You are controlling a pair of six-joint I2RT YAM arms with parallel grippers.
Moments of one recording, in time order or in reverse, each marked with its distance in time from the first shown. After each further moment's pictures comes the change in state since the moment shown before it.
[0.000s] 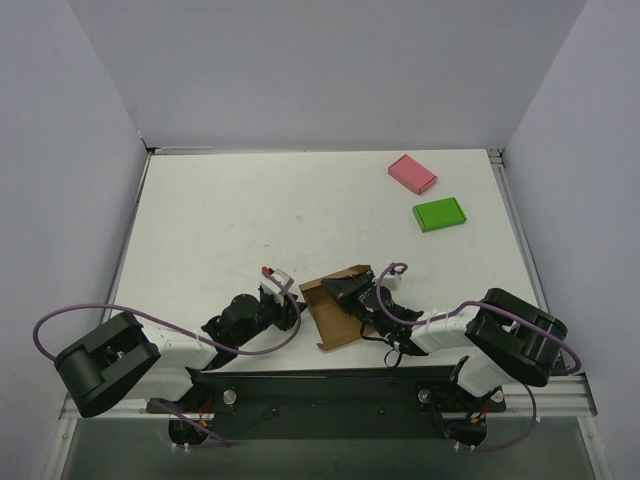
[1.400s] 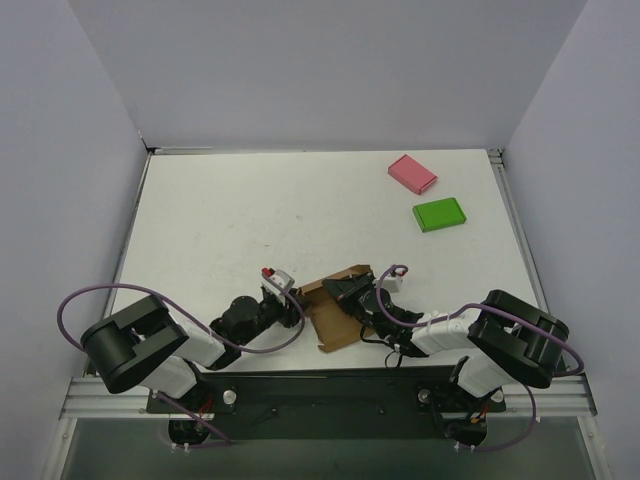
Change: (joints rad) left arm 0.001 0.180 -0.018 0.301 0.012 0.035; right arm 0.019 -0.014 -0.005 -0.019 0.044 0.003
